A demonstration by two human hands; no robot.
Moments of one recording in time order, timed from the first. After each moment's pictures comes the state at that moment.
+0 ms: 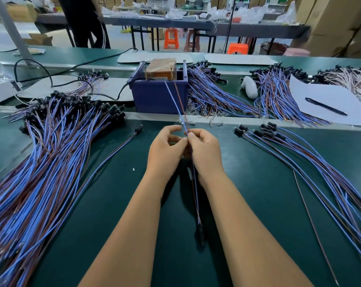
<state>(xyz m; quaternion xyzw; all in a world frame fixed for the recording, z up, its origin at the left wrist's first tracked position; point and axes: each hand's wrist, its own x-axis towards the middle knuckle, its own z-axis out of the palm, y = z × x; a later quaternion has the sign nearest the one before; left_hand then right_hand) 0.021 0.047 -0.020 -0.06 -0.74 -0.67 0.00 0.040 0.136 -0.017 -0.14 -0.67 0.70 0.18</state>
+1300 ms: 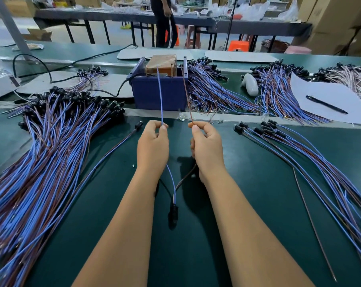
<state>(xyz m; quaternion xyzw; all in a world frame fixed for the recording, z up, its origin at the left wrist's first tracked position) 0.016 0.034 -0.017 -0.02 -0.77 -0.63 0.09 0.046 0.140 -0.012 -0.12 -0.67 0.70 0.20</state>
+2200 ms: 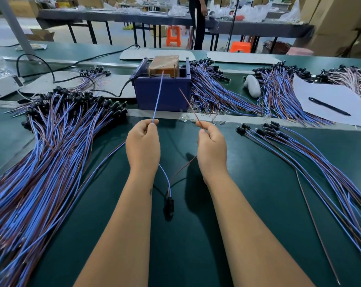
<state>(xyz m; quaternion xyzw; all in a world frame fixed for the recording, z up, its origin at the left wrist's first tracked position) 0.016 0.018 -0.009 0.05 -0.73 -0.67 0.14 0.040 0.144 -0.018 -0.15 -0.74 0.62 0.23</state>
